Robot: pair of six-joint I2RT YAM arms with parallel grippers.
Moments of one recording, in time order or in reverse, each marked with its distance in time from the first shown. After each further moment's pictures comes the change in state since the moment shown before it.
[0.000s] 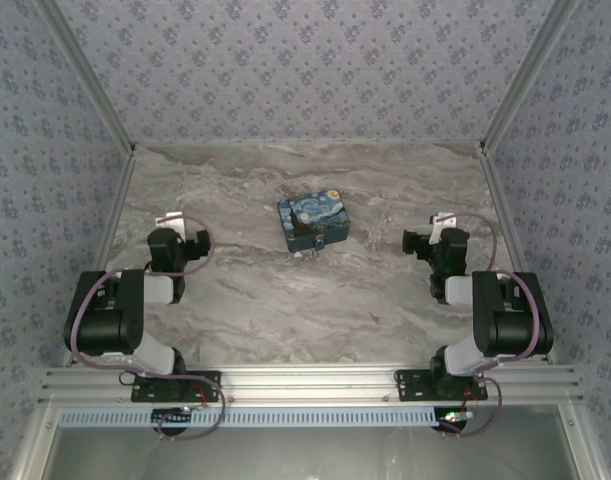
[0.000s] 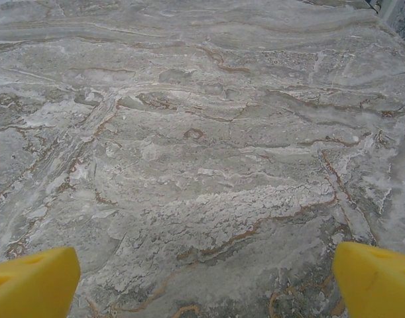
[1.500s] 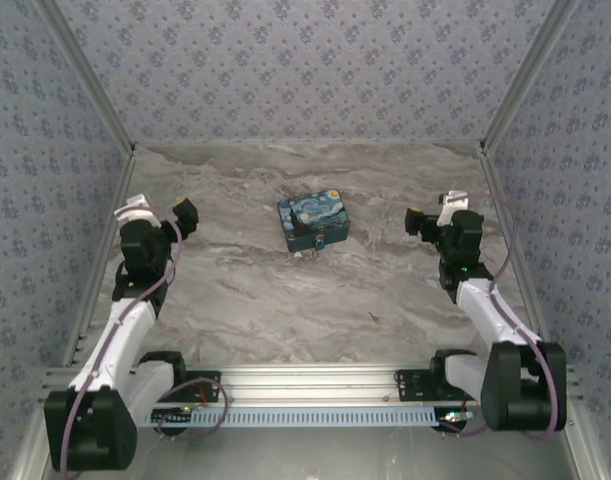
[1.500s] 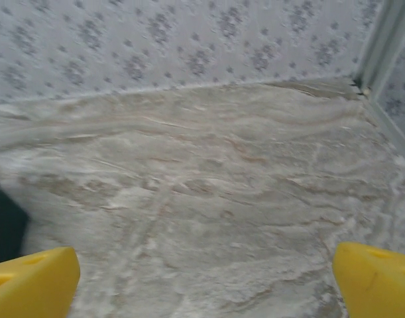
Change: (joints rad) left arm -0.048 -0.659 0.123 -0.573 0.034 -0.465; right arm 0.062 -0.425 0.197 -0.518 -0.034 0.069
